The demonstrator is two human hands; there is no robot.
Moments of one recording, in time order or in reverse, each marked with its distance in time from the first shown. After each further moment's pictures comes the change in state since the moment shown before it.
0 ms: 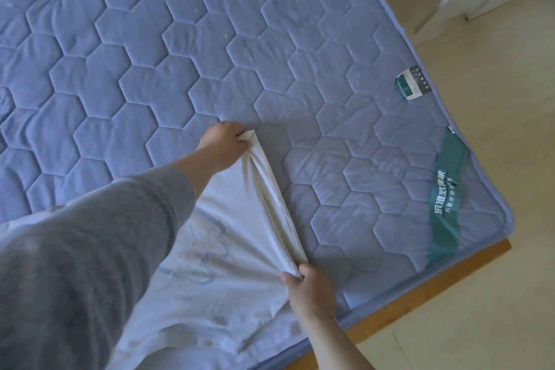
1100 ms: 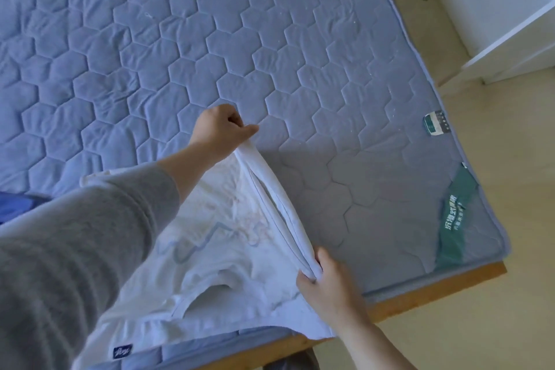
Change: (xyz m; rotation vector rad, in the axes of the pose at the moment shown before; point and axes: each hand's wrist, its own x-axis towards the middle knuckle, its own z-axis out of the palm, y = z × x) left_hand -0.126 -0.066 -0.103 -0.339 0.399 -0.086; right_hand -0.113 -0.028 -0.021 -0.211 -0.063 -0.519
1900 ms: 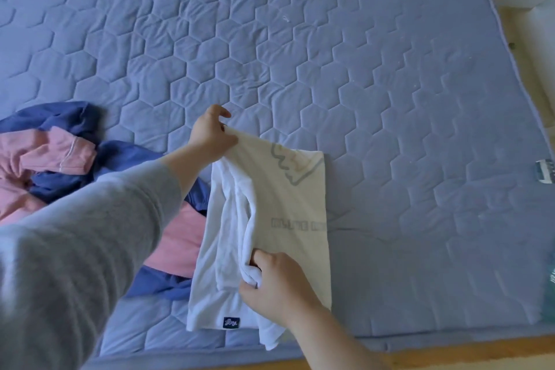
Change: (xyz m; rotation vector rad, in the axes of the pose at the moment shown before) left_hand -0.036 -0.229 -0.166 -0.164 0.121 -0.241; right_hand -0.030 -0.193 0.209 -0.325 -0.317 -0.494
